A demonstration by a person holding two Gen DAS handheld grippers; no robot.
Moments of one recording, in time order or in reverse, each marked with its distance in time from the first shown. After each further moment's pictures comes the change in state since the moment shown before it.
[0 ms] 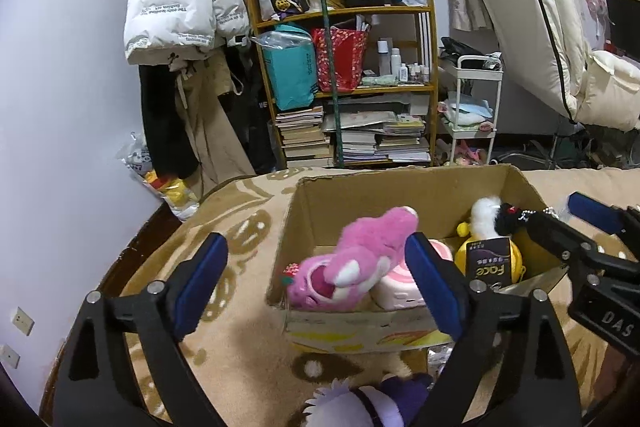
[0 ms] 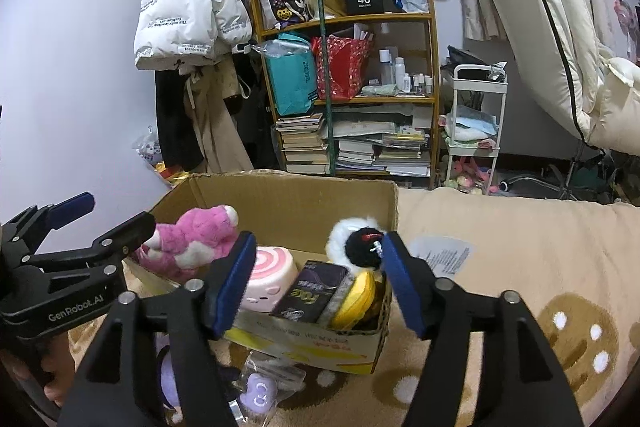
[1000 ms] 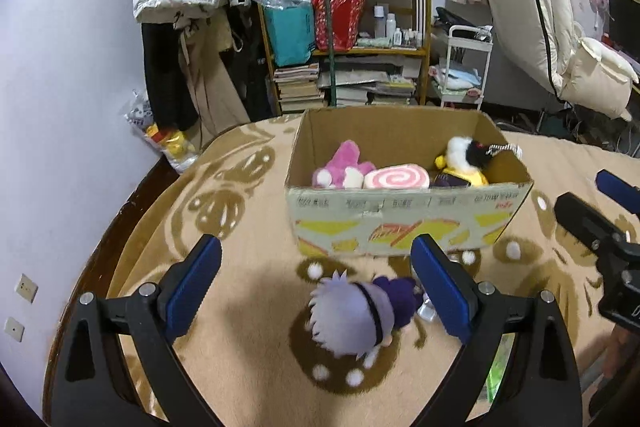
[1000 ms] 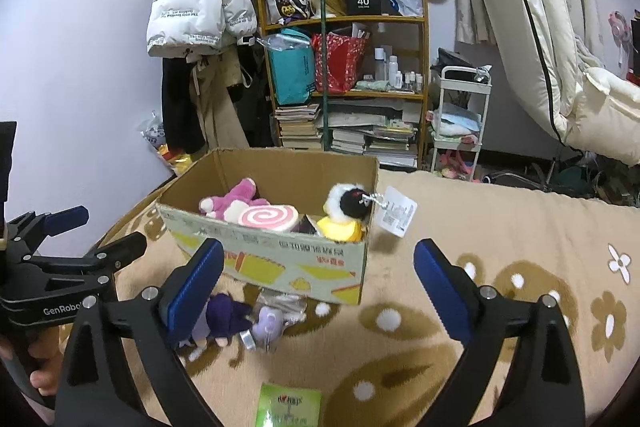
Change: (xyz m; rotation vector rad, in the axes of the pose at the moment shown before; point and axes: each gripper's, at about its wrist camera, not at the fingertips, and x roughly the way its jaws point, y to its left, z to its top) left arm -0.067 0.018 -0.037 -0.028 0.162 -0.040; right arm -0.080 0.014 -0.021 -0.039 0.044 -0.038
